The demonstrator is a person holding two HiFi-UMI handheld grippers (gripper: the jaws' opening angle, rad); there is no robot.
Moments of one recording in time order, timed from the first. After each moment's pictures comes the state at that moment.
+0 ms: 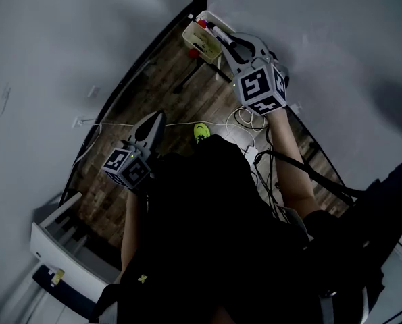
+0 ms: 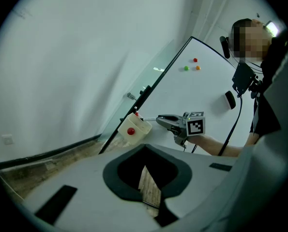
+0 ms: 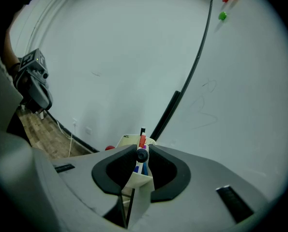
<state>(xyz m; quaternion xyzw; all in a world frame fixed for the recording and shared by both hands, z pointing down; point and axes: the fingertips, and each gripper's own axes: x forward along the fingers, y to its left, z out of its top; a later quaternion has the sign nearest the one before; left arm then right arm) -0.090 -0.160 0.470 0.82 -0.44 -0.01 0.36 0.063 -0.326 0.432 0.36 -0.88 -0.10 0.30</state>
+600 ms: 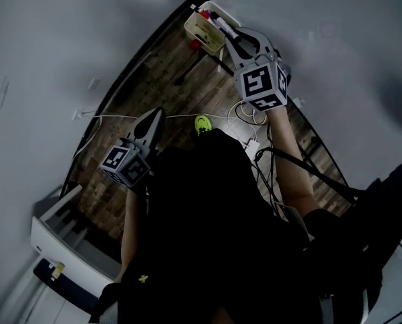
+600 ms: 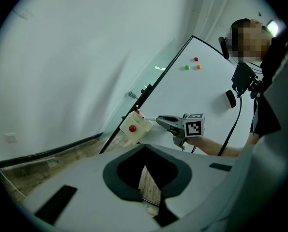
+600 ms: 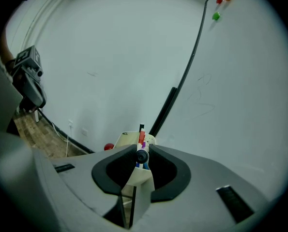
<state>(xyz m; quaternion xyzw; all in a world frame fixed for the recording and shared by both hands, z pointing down) -0.095 -0.144 0.471 0.82 -0.44 0.00 0.37 0.068 -0.321 0.436 0.39 -0.87 -0.10 0.28</state>
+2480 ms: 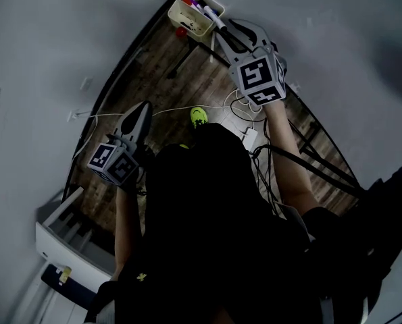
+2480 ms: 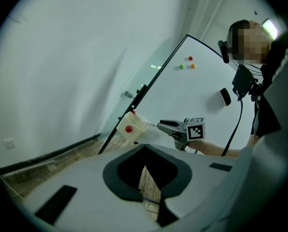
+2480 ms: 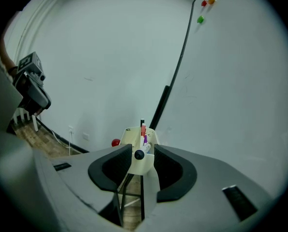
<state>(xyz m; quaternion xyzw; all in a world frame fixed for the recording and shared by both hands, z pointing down) -0.097 -0.139 0.459 0.83 -0.42 0.01 0.35 0.086 -0.296 0.438 0.41 -0.87 -0.06 0.26</state>
